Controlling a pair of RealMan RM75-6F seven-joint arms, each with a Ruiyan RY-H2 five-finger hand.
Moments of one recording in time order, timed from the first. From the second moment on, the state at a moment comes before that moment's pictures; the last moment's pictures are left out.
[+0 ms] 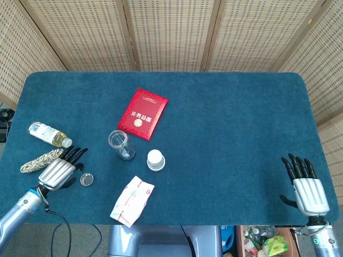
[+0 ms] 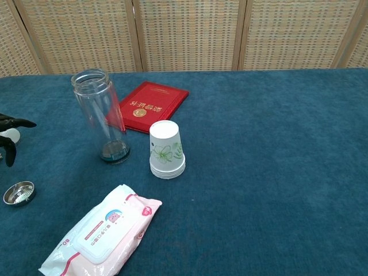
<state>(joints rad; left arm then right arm) -0.42 -1.26 0.06 -1.30 1.69 1.09 0.04 0.10 -1.17 0.04 -1.62 -1.49 1.44 -0.18</state>
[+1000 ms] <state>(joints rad) -0.46 -1.33 0.10 -1.28 1.68 1.05 0.10 0.10 -1.16 0.04 -1.62 -1.49 1.44 -0.16</state>
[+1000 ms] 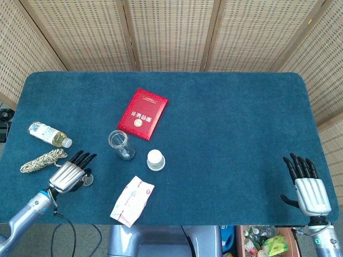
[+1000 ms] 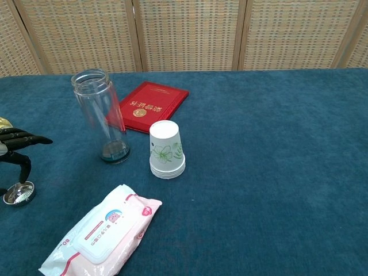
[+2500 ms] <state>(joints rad) -0.47 -1.39 0.10 -1.21 1.64 1.08 0.09 0.09 -1.16 0.04 -1.63 -1.51 1.45 -0.13</state>
